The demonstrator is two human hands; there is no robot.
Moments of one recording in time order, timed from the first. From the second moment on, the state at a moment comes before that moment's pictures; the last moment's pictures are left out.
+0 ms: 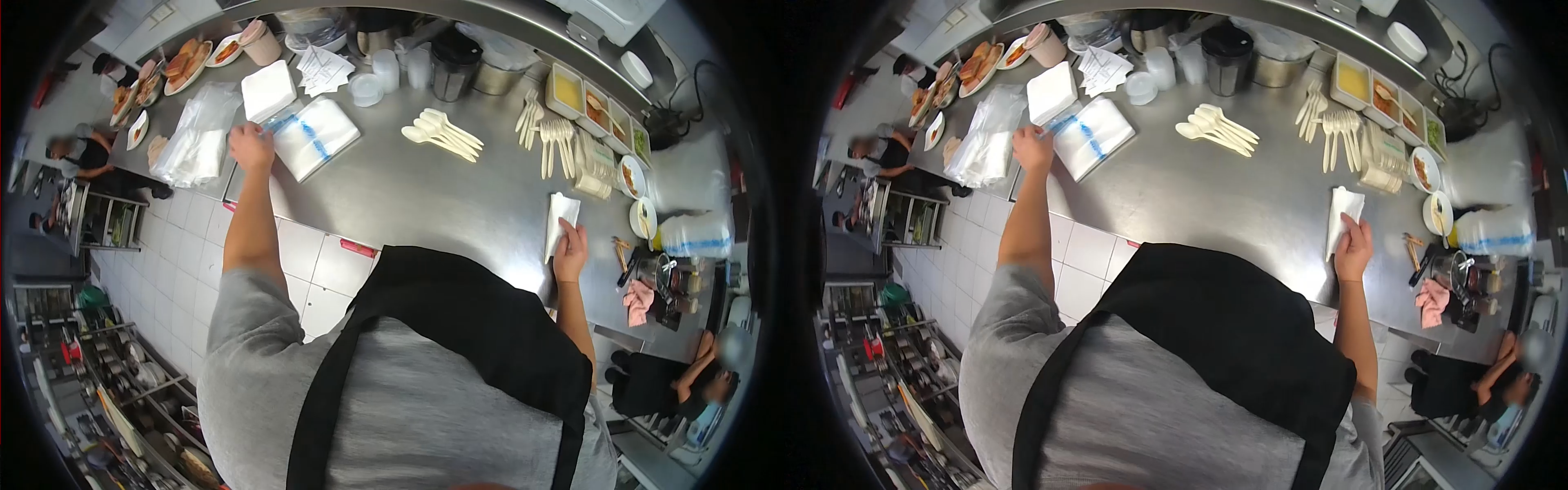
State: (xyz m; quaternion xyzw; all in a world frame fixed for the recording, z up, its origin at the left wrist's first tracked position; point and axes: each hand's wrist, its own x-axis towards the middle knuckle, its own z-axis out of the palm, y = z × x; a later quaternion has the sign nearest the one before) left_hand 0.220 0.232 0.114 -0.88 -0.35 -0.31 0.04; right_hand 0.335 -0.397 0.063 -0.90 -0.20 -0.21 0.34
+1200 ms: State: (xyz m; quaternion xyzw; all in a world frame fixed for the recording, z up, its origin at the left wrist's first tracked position) left_hand 0.165 0.073 0.133 -0.95 -0.14 -0.26 -0.14; right_hand 0.340 -0.413 0.051 -0.87 -0.22 -0.17 0.41
